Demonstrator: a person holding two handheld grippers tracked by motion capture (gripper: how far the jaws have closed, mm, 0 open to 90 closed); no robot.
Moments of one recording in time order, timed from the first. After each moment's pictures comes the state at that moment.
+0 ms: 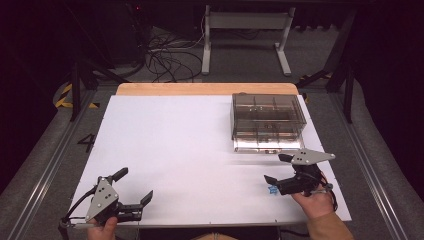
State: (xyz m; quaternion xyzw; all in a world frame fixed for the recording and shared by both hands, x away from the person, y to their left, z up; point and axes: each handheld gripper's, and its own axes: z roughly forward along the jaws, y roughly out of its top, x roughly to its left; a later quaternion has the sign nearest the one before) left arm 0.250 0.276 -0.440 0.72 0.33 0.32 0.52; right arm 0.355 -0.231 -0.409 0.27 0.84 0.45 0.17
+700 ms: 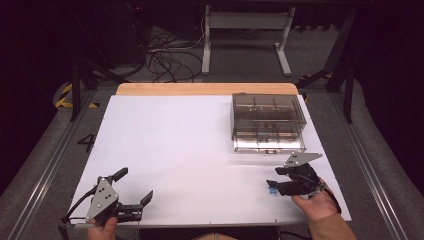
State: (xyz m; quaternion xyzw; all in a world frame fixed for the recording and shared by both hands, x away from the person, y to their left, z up) left arm 0.250 0.276 -0.440 0.72 0.33 0.32 0.52; right arm 0.355 -0.226 -0.420 0.31 0.88 0.33 0.13
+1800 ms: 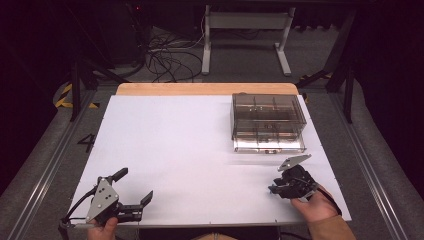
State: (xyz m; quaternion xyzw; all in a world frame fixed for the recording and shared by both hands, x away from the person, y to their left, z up) left arm 0.249 0.275 -0.440 0.72 0.33 0.32 0.52; right arm 0.358 -0.221 -0.438 0.33 0.90 0.25 0.09
